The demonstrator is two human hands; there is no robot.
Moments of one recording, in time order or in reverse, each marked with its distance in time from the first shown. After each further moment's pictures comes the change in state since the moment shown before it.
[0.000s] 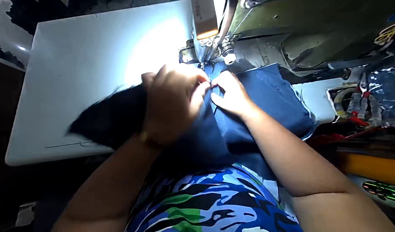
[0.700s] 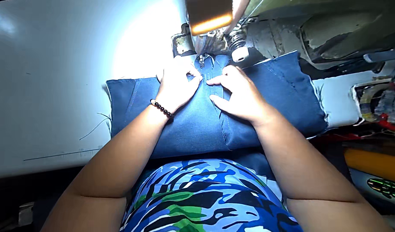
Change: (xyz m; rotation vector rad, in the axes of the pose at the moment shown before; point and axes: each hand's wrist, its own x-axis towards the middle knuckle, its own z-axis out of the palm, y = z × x) left_hand 0.020 -0.075 0.109 -0.197 -0.386 -0.262; right_hand -0.001 0.006 -0.004 -0.011 -0.067 -0.005
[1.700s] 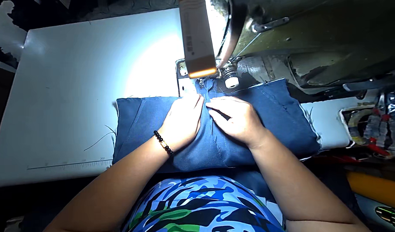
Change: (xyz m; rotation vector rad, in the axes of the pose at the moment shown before) left_hand -0.045 0.017 0.009 0.378 -0.044 0.325; right_hand -0.010 -0.004 0.005 -0.008 0.207 -0.140
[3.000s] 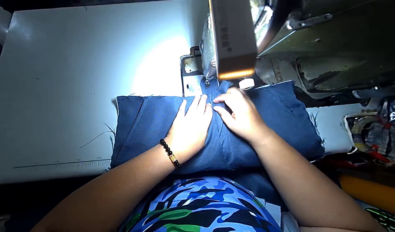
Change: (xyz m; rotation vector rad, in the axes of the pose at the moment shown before) left_hand -0.007 0.025 -0.009 0.012 -0.219 -0.127; right_hand 0.014 0.004 0.002 -0.084 -0.152 0.140
